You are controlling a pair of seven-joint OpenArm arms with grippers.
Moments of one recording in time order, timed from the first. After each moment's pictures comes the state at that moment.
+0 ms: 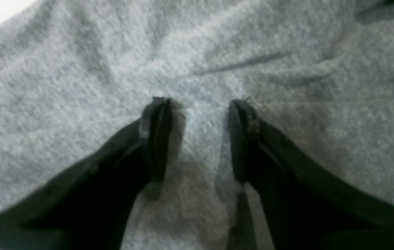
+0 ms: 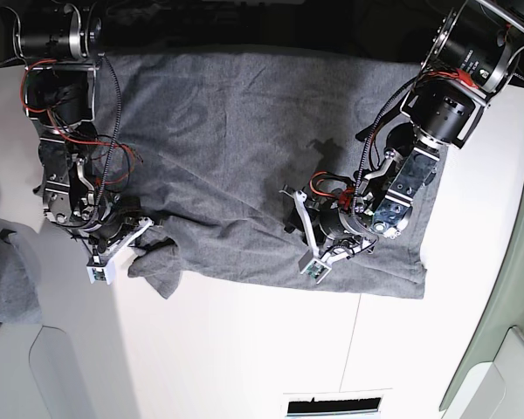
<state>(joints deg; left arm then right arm) -19.9 -13.8 31.2 55.4 -16.1 -18.9 30.8 18.6 7.5 3.3 51.6 7.1 15.4 -33.9</state>
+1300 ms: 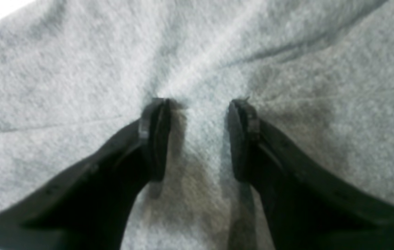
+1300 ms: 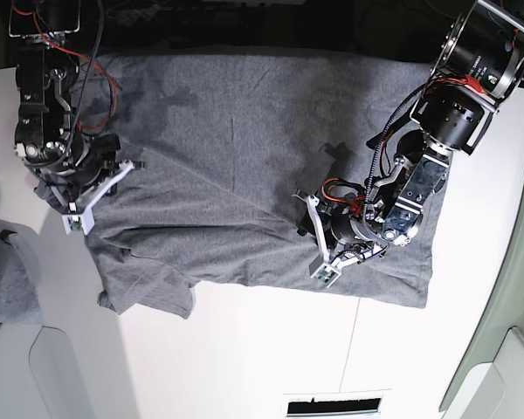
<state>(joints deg) -21.1 -15.7 31.2 55.4 -15.4 -19.1 33.2 -3.3 11.8 3.4 86.3 13.2 10.0 -49.4</state>
